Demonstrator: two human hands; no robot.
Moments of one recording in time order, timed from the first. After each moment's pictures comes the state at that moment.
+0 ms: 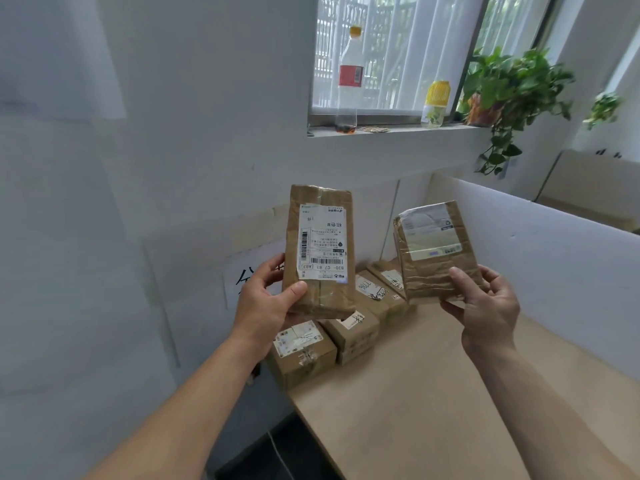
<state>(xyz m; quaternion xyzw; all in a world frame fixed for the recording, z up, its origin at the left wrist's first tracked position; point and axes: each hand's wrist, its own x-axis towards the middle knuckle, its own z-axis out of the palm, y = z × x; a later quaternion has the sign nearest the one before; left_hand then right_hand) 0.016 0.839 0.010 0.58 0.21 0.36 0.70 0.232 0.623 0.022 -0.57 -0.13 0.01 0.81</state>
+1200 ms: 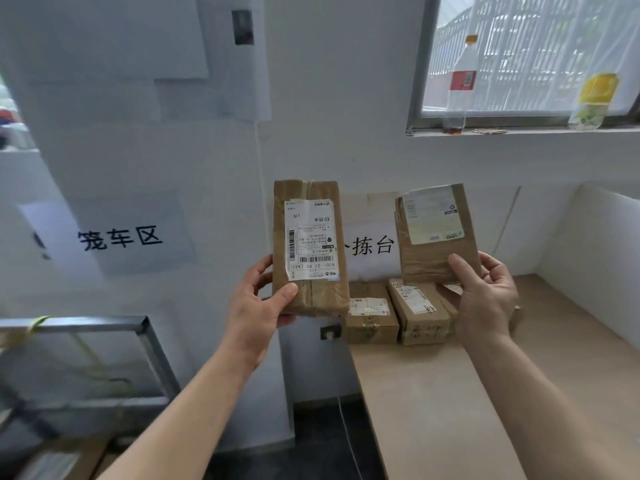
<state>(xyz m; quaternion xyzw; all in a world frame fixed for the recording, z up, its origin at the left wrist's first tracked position) -0.105 0.666 0.019 0.52 0.37 0.54 0.55 0.193 0.597 0.027 -0.47 -0.24 0.24 0.81</state>
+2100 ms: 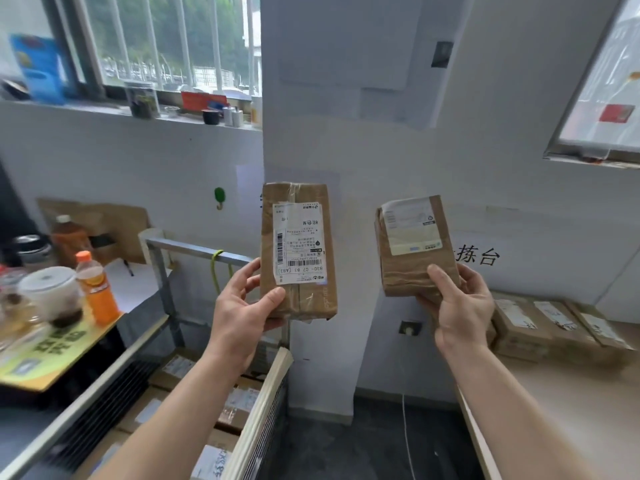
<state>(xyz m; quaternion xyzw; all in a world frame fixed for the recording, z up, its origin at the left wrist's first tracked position) -0.402 0.538 0.009 0.42 0.41 0.65 0.48 -0.106 0.564 0.023 -0.44 -0.32 0.35 0.76</state>
